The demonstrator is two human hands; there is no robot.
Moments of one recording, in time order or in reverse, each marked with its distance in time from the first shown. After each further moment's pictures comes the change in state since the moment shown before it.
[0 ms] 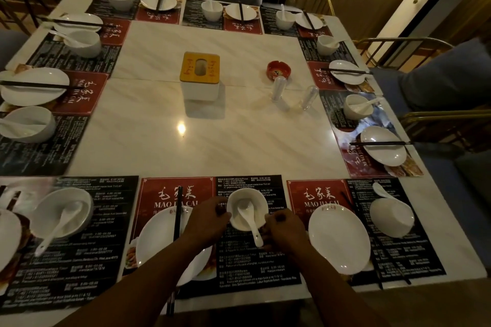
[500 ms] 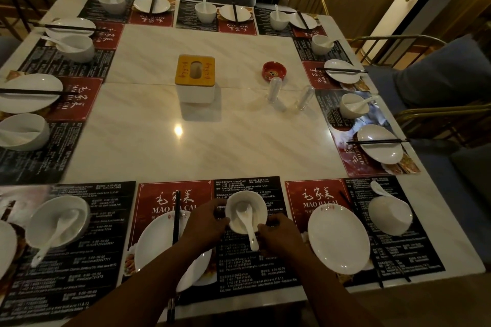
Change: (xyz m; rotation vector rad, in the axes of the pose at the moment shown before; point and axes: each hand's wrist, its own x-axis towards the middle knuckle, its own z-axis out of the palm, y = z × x) left_hand 0.004 -0.002 -0.001 -0.017 -0.027 -0.011; right_hand 0.003 0.008 0.008 -0.072 -0.033 -0.016
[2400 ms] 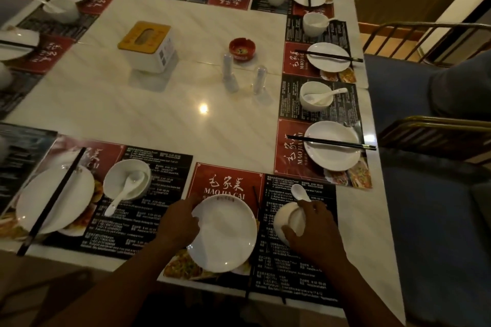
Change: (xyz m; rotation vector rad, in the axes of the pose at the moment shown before) left_hand 0.010 0.102 0.265 0.333 0.273 -0.142; right_hand 0.116 0.099 -0.381 -0.858 0.102 -0.566
